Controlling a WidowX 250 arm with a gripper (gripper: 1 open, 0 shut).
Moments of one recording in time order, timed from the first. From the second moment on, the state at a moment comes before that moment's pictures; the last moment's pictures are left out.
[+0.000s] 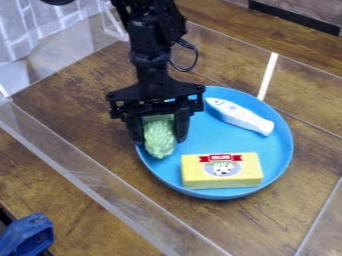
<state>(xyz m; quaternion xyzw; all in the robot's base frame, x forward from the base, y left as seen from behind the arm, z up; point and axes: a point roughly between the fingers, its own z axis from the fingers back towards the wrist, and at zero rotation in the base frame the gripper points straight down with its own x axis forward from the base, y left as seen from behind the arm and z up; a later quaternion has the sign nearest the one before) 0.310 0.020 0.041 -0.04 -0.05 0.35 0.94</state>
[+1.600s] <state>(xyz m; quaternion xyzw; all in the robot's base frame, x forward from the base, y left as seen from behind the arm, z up) 0.337 0.048 0.062 0.04 -0.11 0.31 0.94</state>
